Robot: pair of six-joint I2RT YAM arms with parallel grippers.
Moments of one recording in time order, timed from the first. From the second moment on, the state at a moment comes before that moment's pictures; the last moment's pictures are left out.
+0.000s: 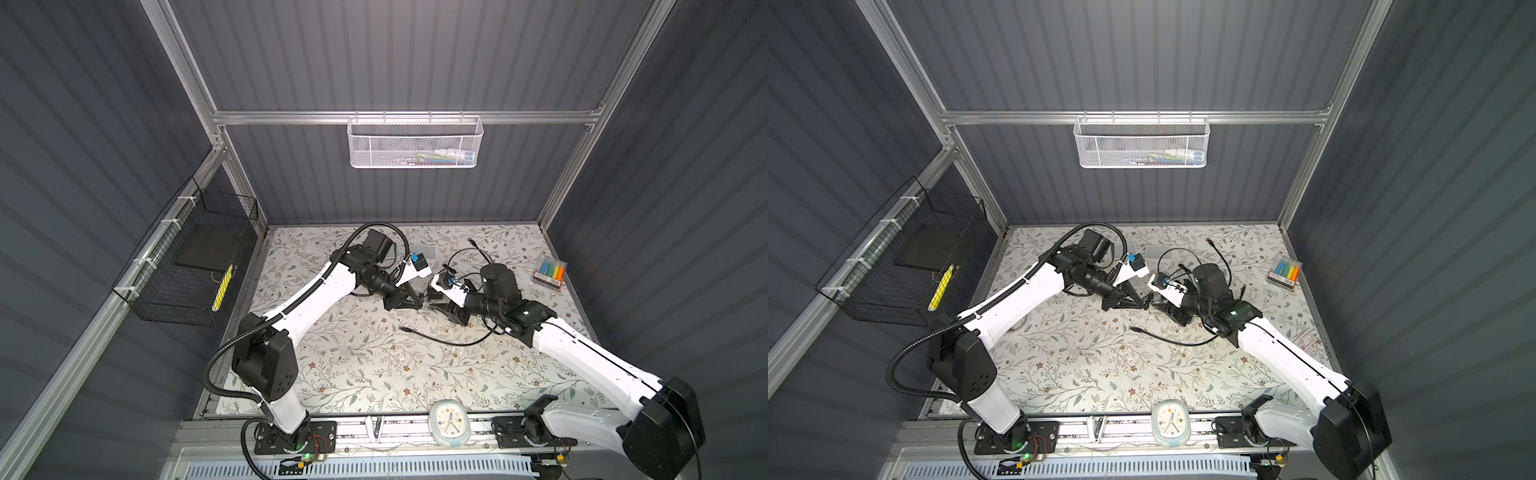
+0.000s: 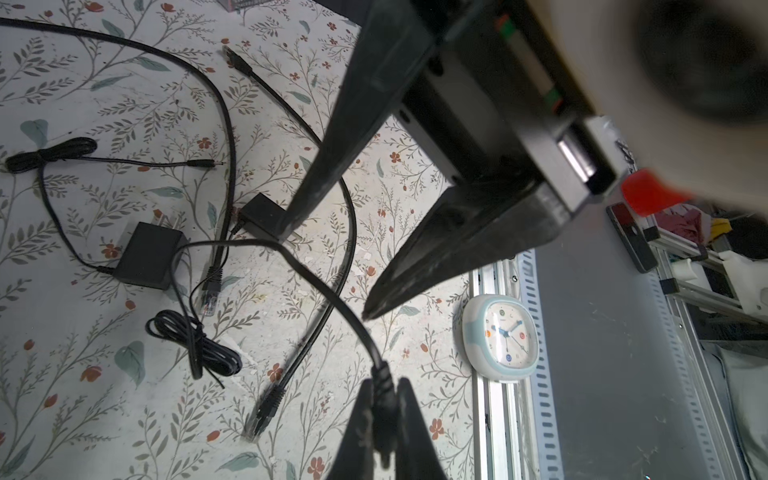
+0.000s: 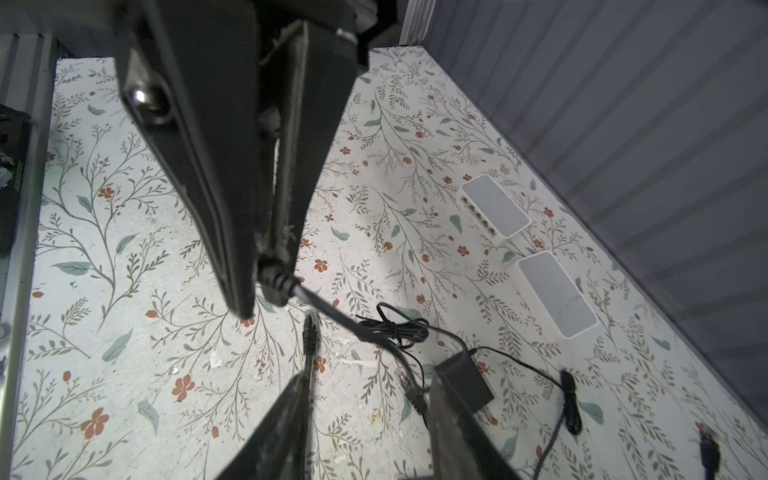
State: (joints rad) left arm -0.61 1.70 1.53 -0.95 0.85 0.54; right arm 0.55 1.20 0.85 -0.21 -0.41 -0.50
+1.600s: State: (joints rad) left arm -0.50 1.40 1.18 -0.37 0.89 0.16; right arm 0.63 1.25 0.89 -0.10 -0.18 -0.48
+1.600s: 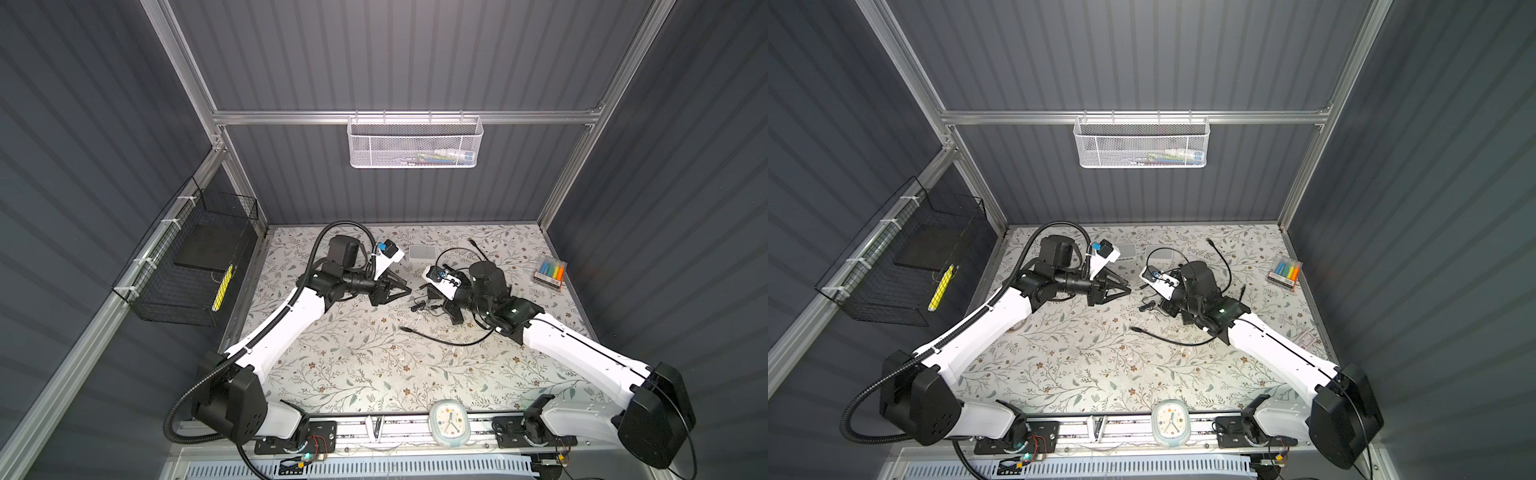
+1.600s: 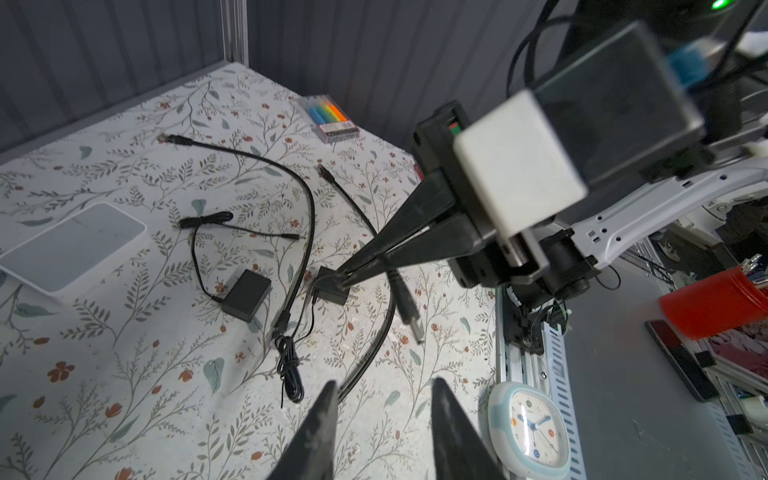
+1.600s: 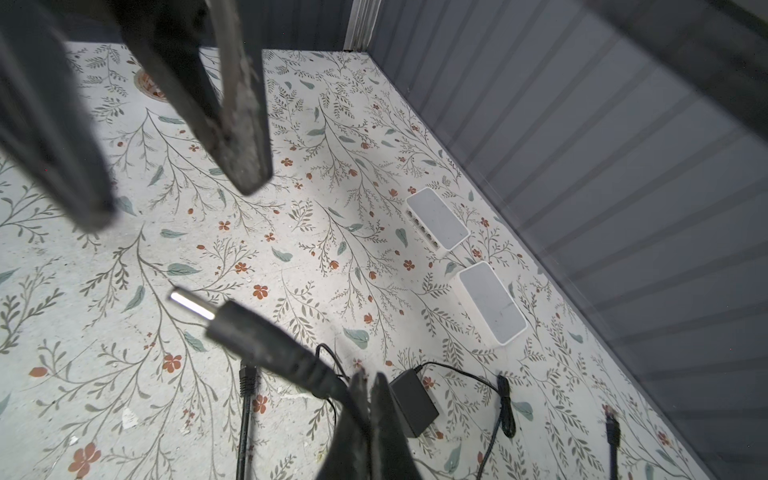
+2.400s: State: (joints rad) left arm -0.51 1.48 1.12 -0.21 0.95 0.03; right arm 0.63 1.29 0.90 -0.07 -0.15 -0.43
